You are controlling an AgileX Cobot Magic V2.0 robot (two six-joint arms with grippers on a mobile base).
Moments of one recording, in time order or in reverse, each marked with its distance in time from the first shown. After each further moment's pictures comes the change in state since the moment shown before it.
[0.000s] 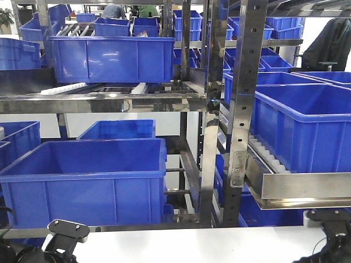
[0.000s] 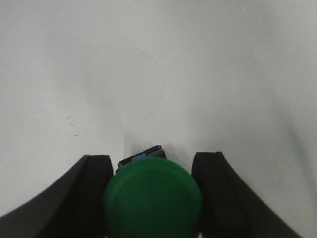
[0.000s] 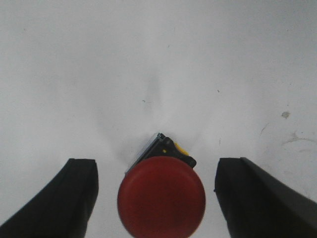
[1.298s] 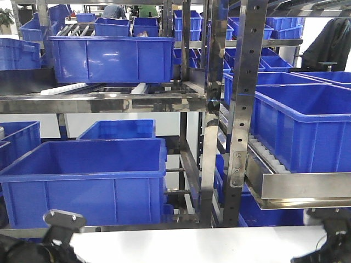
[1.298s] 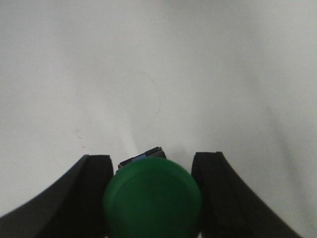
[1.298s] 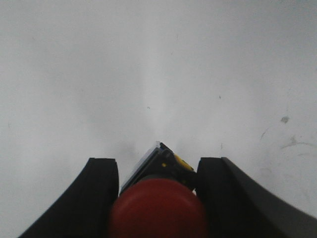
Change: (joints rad) left arm 0.000 -0.095 0.000 0.000 0.008 -0.002; right arm 0.000 -0.053 -0.001 0.037 -0.003 -0.004
